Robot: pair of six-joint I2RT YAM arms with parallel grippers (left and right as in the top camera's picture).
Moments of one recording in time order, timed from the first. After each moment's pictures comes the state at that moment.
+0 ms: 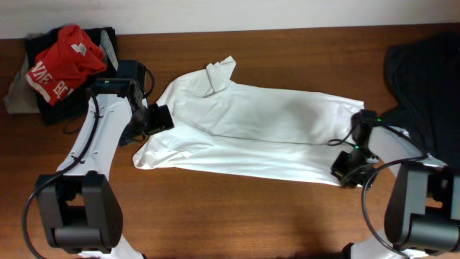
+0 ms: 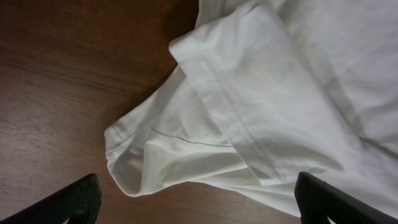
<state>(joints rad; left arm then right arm) -0.05 1.83 1.47 -1.10 0.01 -0.37 -0.21 1.76 0.95 -0.99 0.02 0.50</state>
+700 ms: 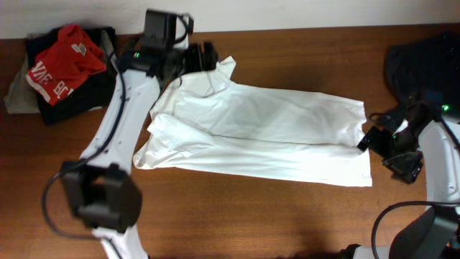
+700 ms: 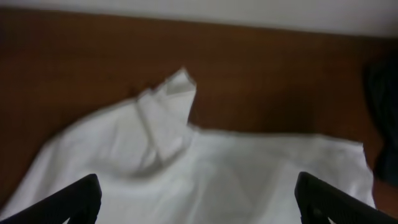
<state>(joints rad) -0.23 2.00 1.90 -0.70 0.25 -0.27 -0.39 1.56 1.27 -1.28 -0.07 0.33</state>
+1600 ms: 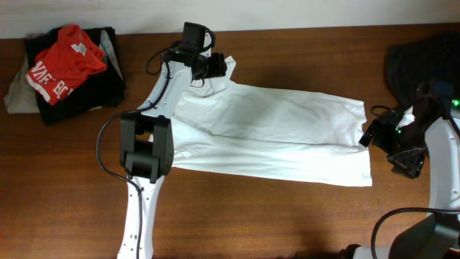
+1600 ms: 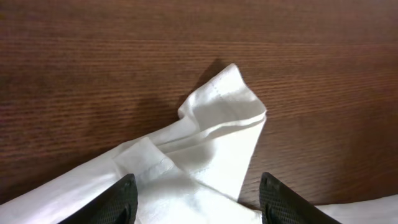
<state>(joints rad) -0.26 2.57 2.24 -0.63 0.25 -0.30 -0.39 1.55 1.34 -1.34 -0.12 0.28</state>
